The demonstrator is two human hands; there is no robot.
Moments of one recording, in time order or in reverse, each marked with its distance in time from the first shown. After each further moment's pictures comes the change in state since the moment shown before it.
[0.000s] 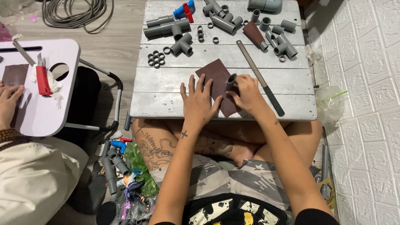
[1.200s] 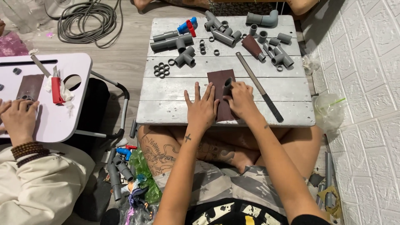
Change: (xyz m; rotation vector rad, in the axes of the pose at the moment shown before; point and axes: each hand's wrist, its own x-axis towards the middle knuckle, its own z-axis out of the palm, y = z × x) left_hand 0.005 0.003 0.003 0.093 -0.175 -0.020; right_hand 0.016 -0.018 0.016 0.060 -0.074 0.195
